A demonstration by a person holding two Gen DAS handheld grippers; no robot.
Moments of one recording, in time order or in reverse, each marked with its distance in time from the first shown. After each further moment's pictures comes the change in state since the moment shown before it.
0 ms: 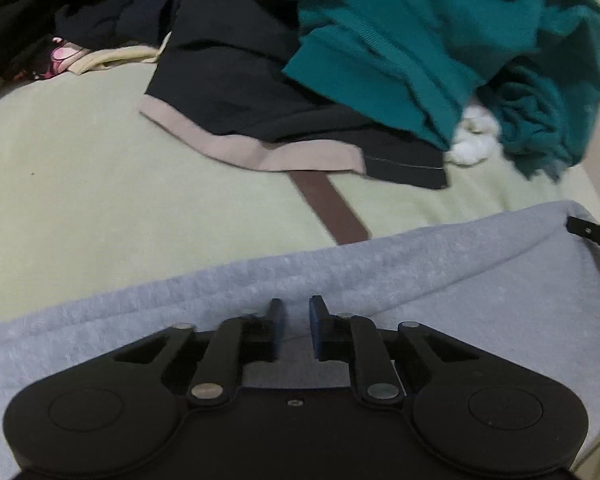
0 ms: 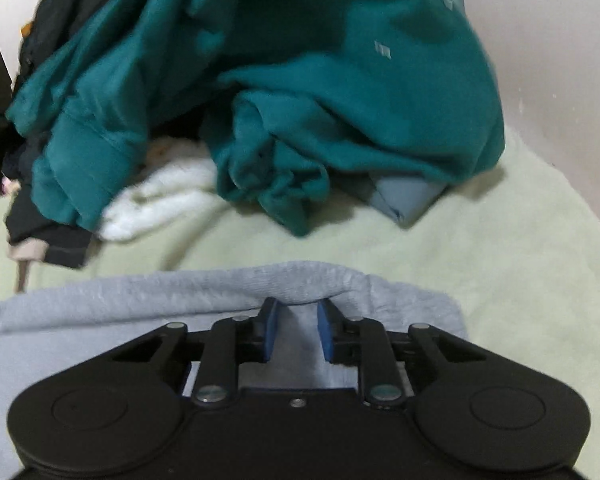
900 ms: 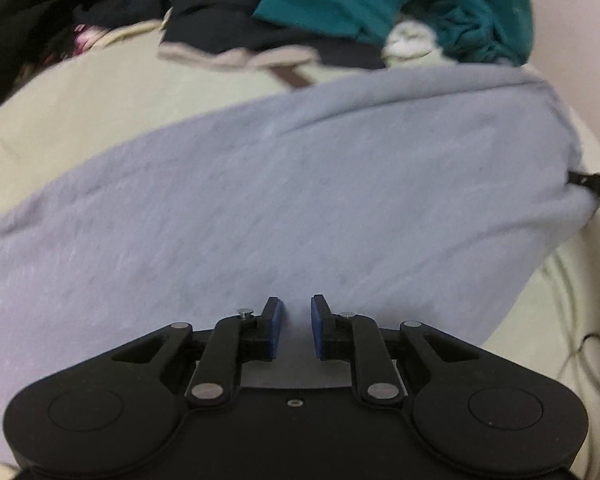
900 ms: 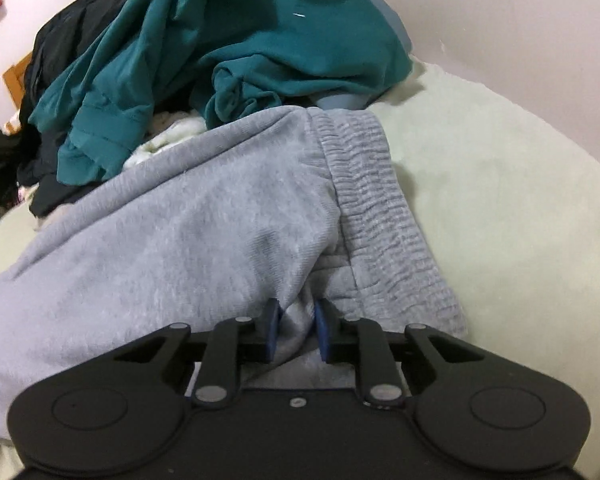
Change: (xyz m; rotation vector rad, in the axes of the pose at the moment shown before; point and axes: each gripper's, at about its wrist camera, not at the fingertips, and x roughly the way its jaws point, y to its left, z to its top) left arm -0.071 0.002 -0.124 0.153 0.027 0.049; right arm -0.085 -0.017 -0.115 0.166 -0.047 -0.012
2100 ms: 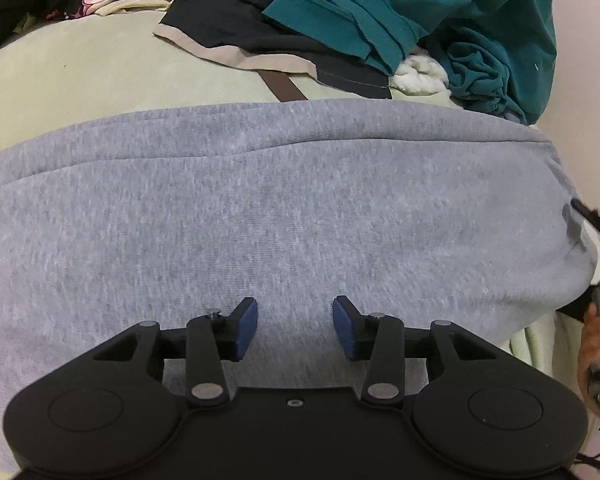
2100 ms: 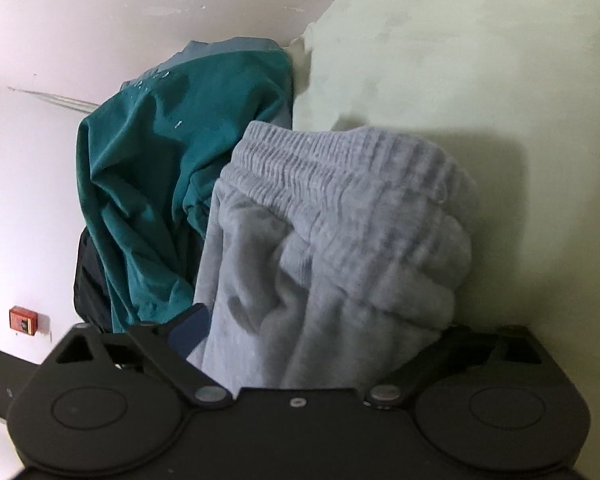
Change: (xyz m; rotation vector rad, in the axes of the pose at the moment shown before) left arm 0.022 -0.015 0.025 -0.222 -0.042 -0.126; right arm 0.041 -0.066 -0.040 0.913 -0.204 0.412
